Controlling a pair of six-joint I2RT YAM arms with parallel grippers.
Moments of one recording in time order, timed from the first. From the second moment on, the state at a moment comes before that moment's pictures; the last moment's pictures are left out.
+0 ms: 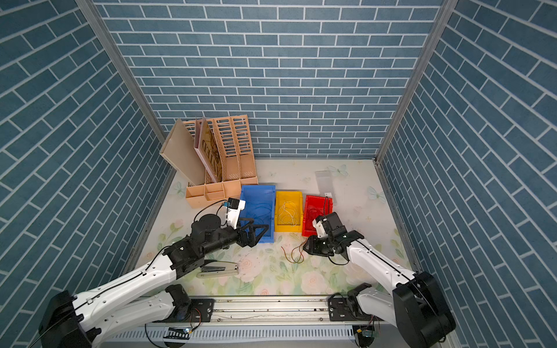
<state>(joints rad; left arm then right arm) -0.81 0.94 0.59 0.05 0.15 -0.57 0.51 1.16 0.54 -0.47 -0.40 0.53</state>
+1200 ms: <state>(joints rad) -0.81 0.84 0.56 -0.05 0.09 -0.57 0.53 1.34 0.52 -0.26 -0.32 0.63</state>
